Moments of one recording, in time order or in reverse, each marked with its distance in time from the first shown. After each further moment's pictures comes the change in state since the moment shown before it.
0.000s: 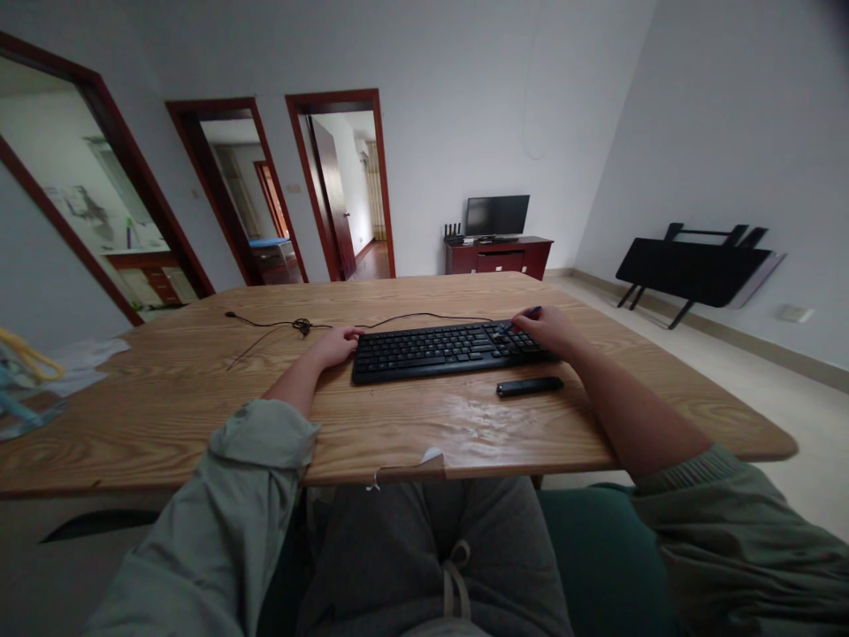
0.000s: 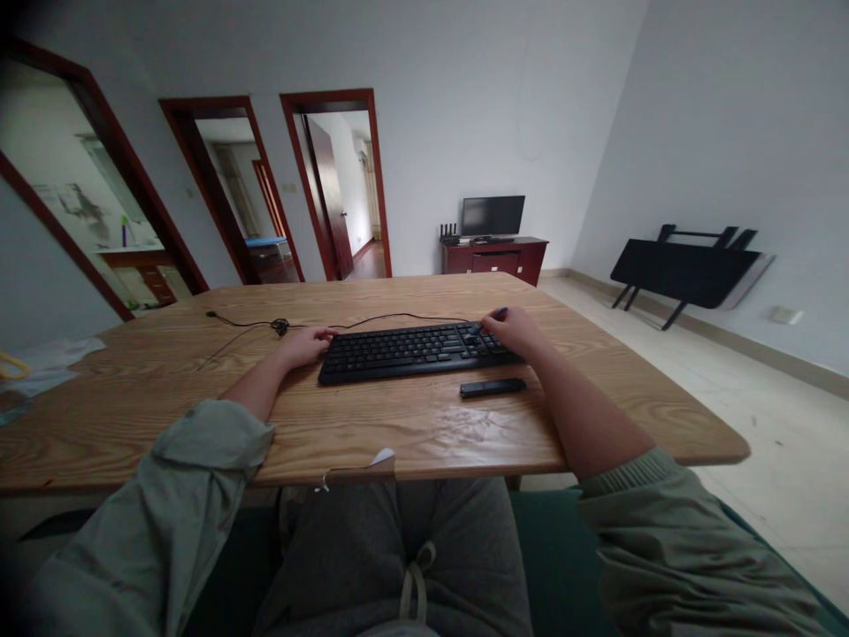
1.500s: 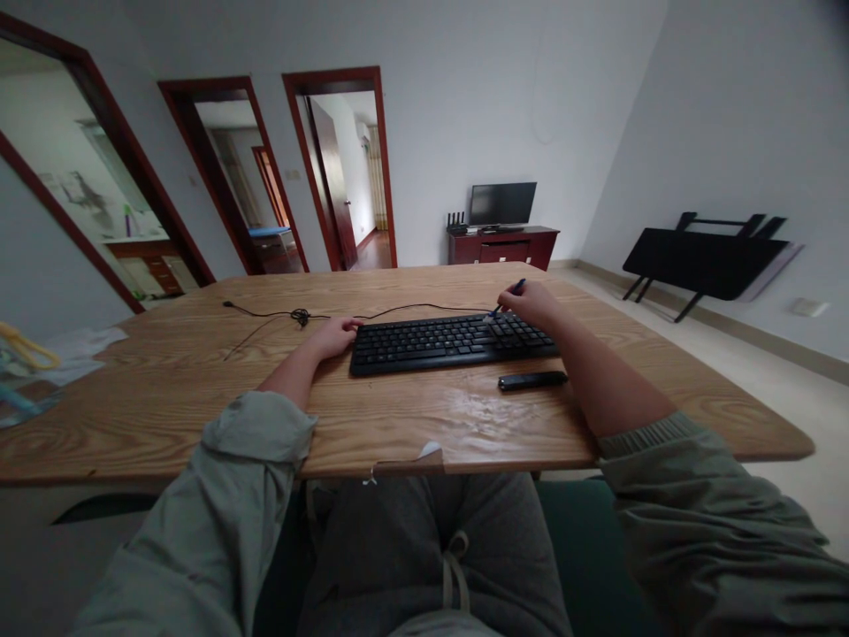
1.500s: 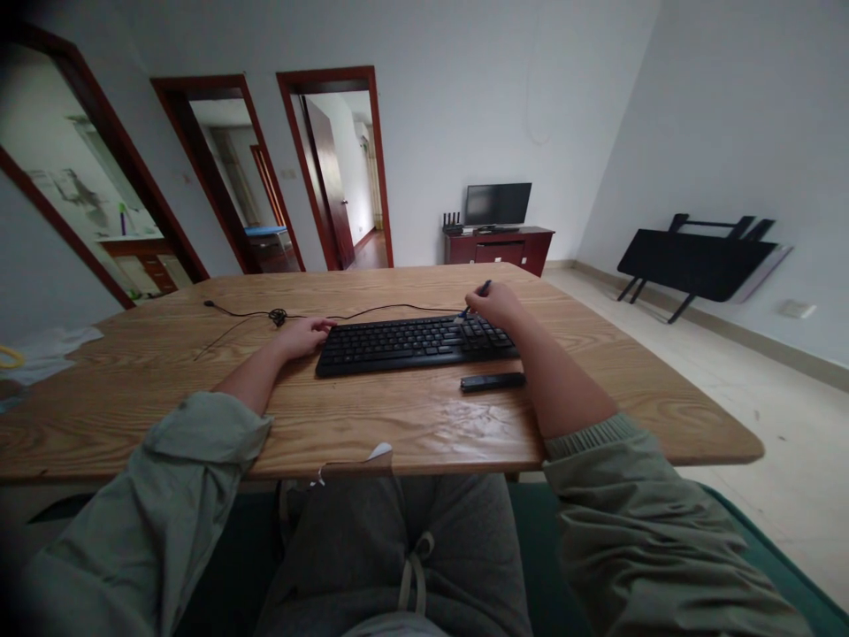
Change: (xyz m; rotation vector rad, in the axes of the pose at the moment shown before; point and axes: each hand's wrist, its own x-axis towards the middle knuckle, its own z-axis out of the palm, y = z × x) left_hand -0.008 0.012 -0.002 -0.044 0.005 -0.039; right_hand 0.031 -0.026 0.007 -0.060 0.028 -0.083
